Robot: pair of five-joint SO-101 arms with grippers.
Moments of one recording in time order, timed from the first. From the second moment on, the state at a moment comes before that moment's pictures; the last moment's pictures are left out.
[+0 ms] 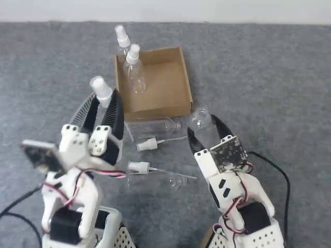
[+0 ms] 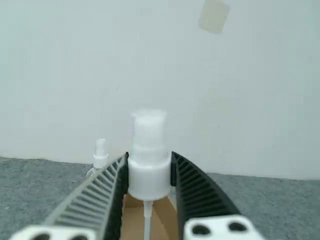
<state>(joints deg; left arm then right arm) 4.9 -95.2 65.3 41.3 18.3 -25.5 -102.9 85.0 41.8 10.9</state>
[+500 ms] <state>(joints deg) 4.8 -103.1 65.3 41.3 18.6 -35.5 -102.9 88.4 41.1 14.5</state>
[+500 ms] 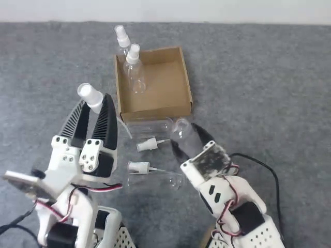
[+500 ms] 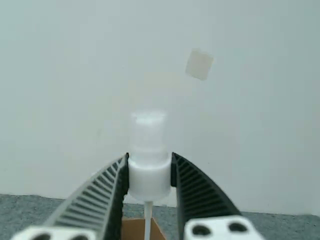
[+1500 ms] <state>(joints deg) 7.6 -103.3 65.3 40.7 18.6 -49.2 -102.9 91.2 41.0 18.1</state>
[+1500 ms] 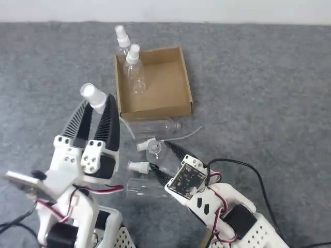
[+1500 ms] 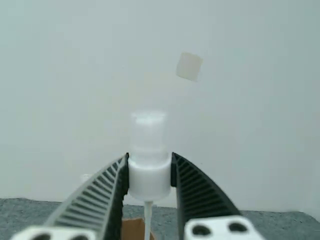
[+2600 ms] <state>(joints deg) 17.1 -103.3 68.3 40.7 18.0 -49.2 -102.9 94.9 33.6 18.1</state>
